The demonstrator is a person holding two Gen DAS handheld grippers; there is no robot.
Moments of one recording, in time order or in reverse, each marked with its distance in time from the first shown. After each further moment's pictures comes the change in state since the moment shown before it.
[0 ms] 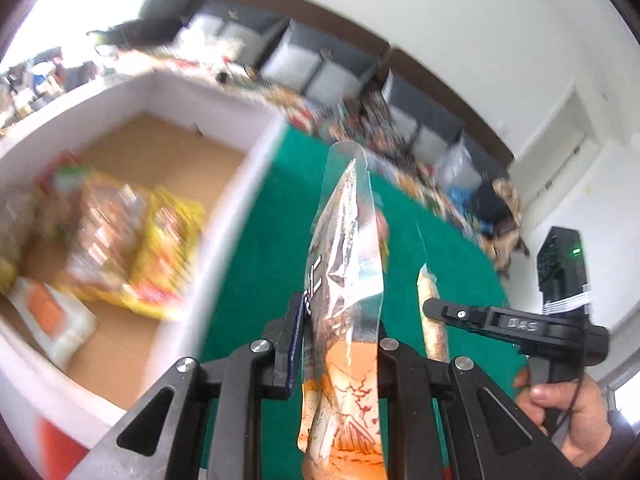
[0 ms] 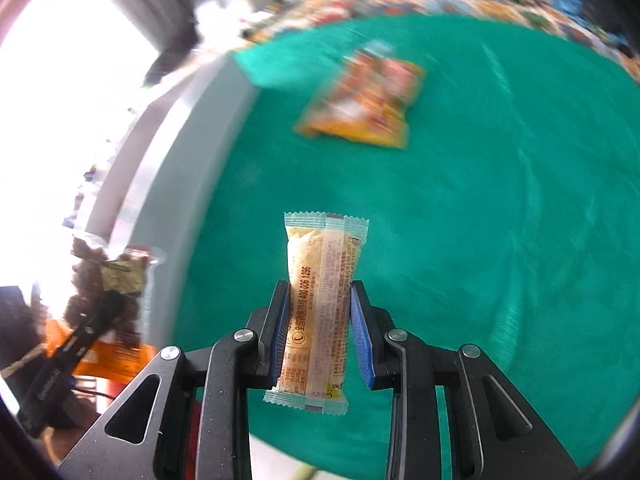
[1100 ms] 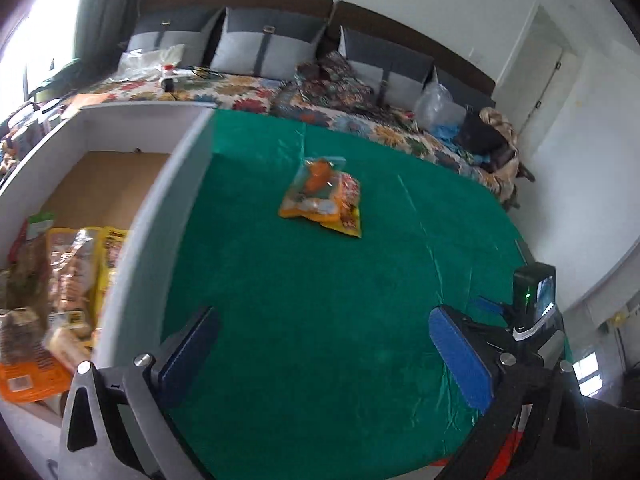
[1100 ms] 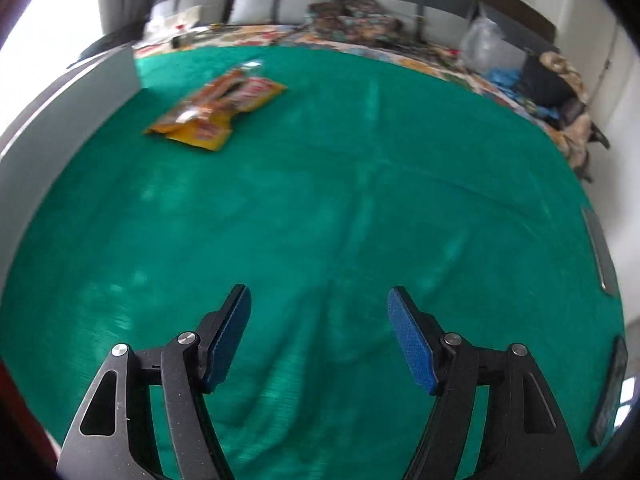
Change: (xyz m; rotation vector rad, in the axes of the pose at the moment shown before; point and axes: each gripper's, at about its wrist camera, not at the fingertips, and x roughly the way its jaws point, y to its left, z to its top) left arm 0.077 -0.110 -0.030 0.281 0.172 0.036; right arm 0.030 -0.144 -0.021 -0.137 -0.161 -0.496
